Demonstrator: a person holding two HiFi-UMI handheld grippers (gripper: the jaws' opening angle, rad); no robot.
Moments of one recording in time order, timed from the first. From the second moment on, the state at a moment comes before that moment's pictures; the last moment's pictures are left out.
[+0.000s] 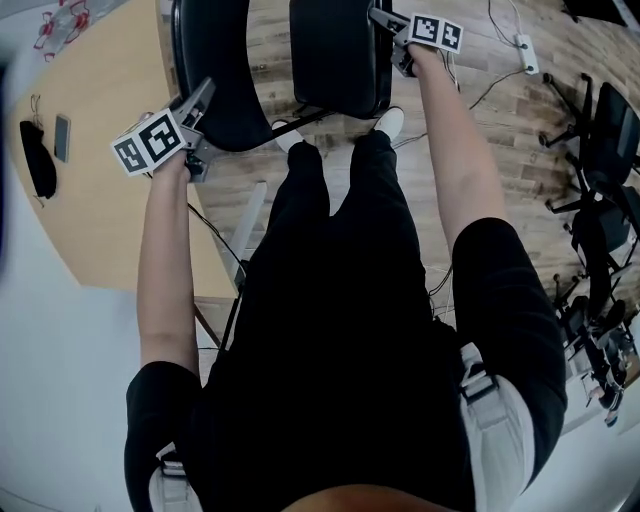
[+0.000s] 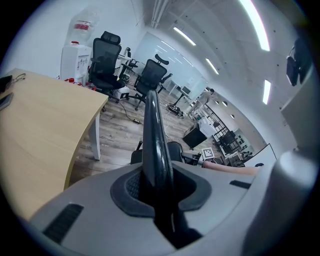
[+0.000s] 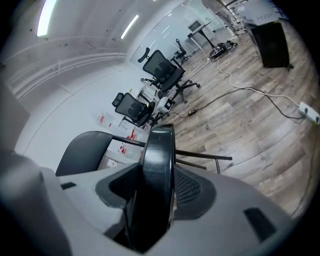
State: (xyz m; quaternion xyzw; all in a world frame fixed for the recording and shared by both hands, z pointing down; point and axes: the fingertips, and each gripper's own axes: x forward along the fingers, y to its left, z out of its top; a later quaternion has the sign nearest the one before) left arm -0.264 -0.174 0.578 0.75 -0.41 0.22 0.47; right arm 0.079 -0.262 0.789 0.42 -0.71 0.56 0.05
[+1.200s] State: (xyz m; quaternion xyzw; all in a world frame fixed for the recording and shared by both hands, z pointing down) left arm -0.216 -0.172 0.629 0.76 -0.40 0.19 0.48; right arm 0.221 -0.243 0.883 0.41 -0.71 0.57 -0.04
